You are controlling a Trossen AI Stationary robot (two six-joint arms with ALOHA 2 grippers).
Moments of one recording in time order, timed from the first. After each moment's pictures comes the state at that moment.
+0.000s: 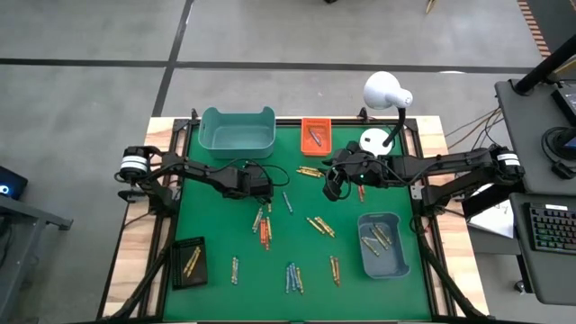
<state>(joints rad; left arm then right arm) 0.05 1.72 0.91 -0.56 -0.54 -0.85 -0.03 1.27 0.91 -0.23 0.38 0.28</state>
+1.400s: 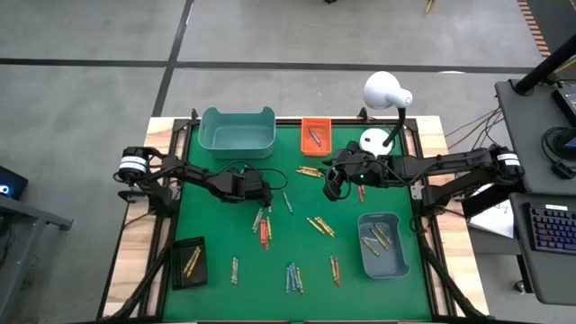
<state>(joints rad) 0.04 1.71 0.79 -0.31 -0.52 -0.86 -0.03 1.27 0.91 -0.23 0.38 0.28</state>
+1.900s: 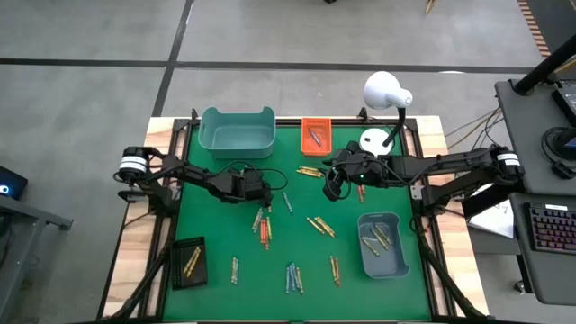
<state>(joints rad) 0.04 1.71 0.79 -0.30 -0.53 -0.86 -0.03 1.27 0.91 -0.23 0.38 0.28</state>
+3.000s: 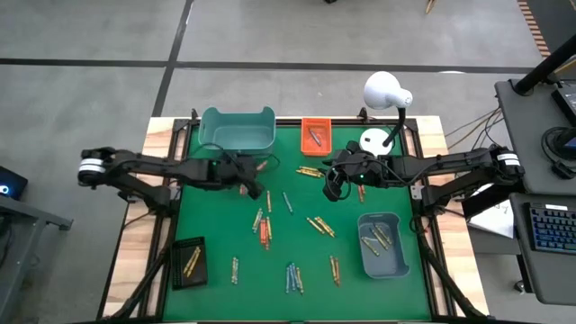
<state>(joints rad) 0.08 1.32 0.80 -0.39 -0.47 -0.49 -0.03 1.27 0.91 -0.23 0.38 0.25</state>
